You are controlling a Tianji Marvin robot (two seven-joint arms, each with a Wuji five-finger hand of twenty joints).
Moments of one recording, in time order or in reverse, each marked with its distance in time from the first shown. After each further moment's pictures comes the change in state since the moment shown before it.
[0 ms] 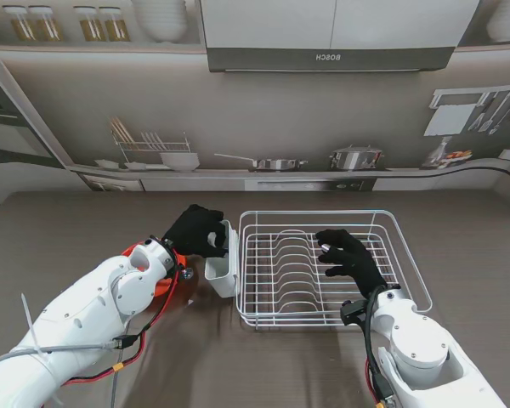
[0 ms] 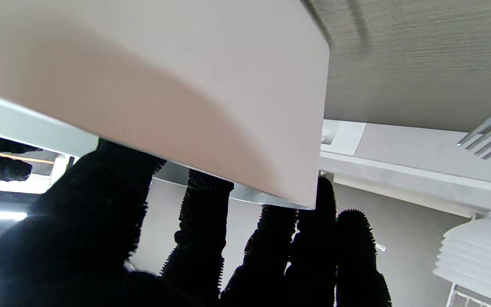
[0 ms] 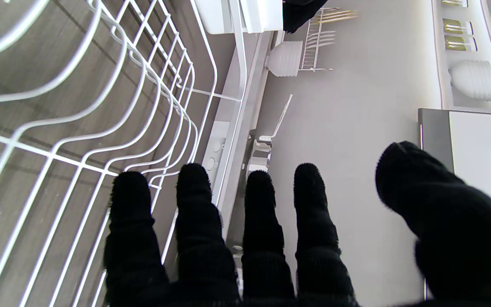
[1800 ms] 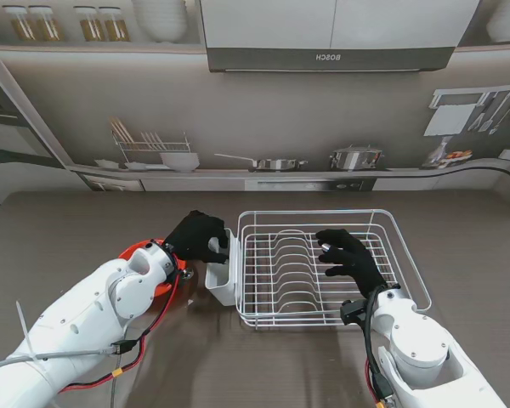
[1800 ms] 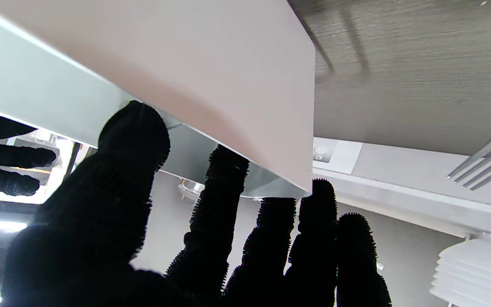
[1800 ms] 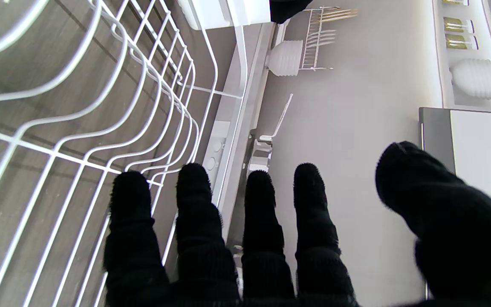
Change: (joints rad) left arm 0.038 0.009 -0.029 -0.052 -0.003 0.023 -0.077; right arm 0.002 -0.001 0.000 0.001 0.003 0.004 -0.001; left_hand 0.031 0.050 -0.101 -0.006 -0.076 0.102 -0.284 -0.174 0.000 -0.008 0.116 -0.330 -0.016 0.010 -0.033 -0.005 -0.020 0.000 -0.037 0.000; right_hand 0.000 0.000 0.000 0.000 0.000 0.002 0.000 0.000 0.000 0.000 0.000 0.000 0.000 0.000 0.000 0.000 0.000 0.000 0.000 0.000
